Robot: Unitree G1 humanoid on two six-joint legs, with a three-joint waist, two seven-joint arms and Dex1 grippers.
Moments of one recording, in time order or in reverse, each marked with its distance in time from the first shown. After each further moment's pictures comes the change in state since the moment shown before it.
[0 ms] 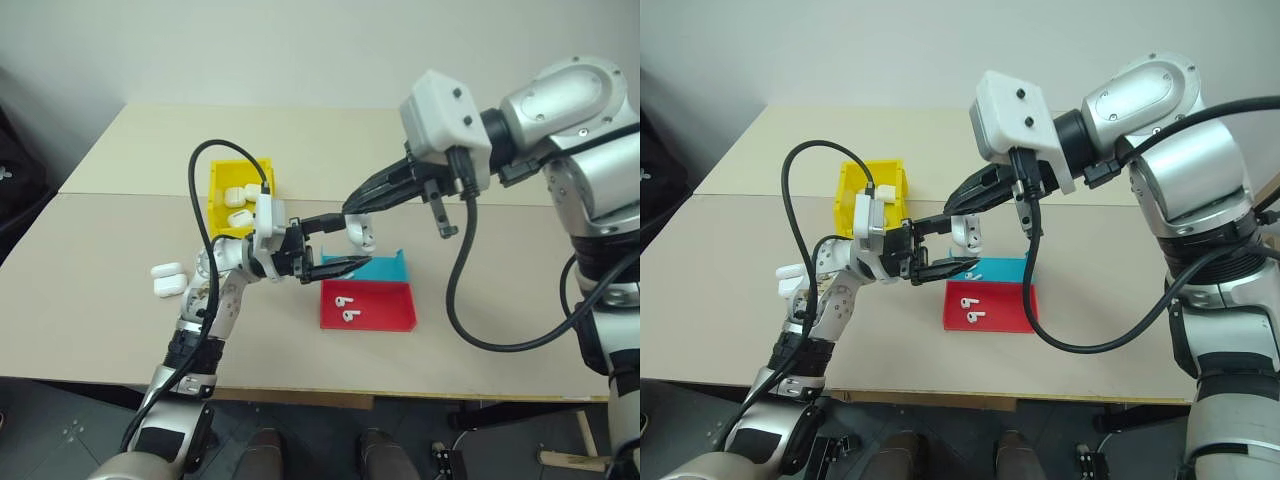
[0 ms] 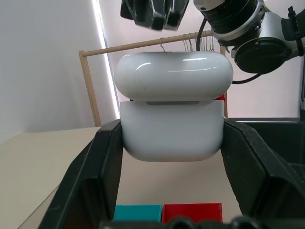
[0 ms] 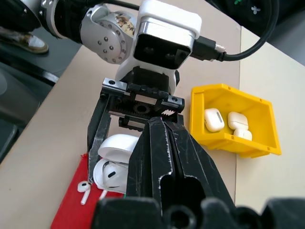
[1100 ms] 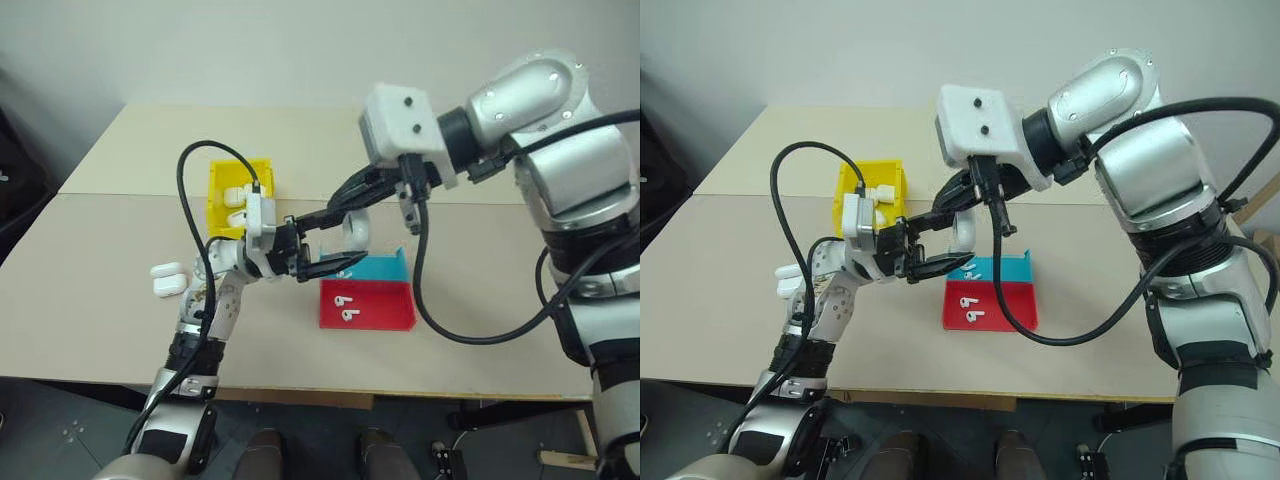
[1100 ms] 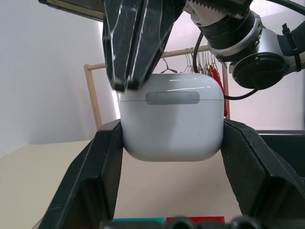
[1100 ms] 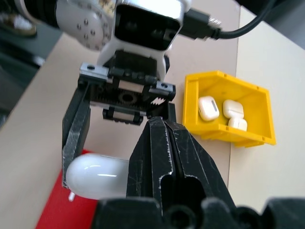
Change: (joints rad) left arm 0.012 -0.021 0.047 0.001 -0.031 -0.021 -0.020; right arm -0.074 0.095 0.008 0.030 -0.099 0.125 -0.033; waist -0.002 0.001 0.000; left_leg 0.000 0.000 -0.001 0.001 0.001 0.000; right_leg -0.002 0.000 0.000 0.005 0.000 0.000
